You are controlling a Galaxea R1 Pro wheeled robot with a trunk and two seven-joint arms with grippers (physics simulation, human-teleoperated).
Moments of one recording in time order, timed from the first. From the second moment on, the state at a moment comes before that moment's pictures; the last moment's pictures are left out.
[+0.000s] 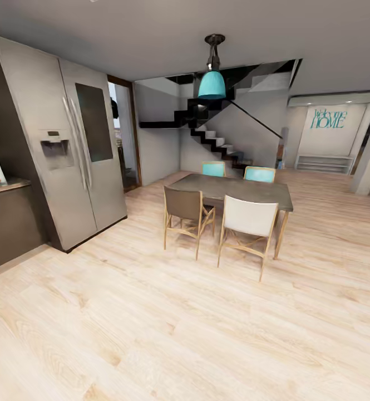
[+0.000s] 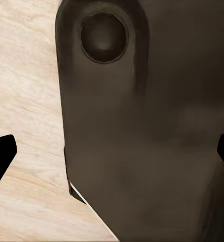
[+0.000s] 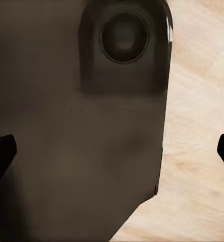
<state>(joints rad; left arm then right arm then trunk) 0.00 0.00 0.00 0.00 0.00 0.00 0.00 0.00 0.00 0.00 0.00 0.00 0.00 0.00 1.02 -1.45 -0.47</state>
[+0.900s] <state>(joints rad) 0.00 -0.01 0.02 -0.05 0.39 -0.03 0.00 0.00 -0.02 0.13 -0.03 0.02 0.00 0.00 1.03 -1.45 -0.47</state>
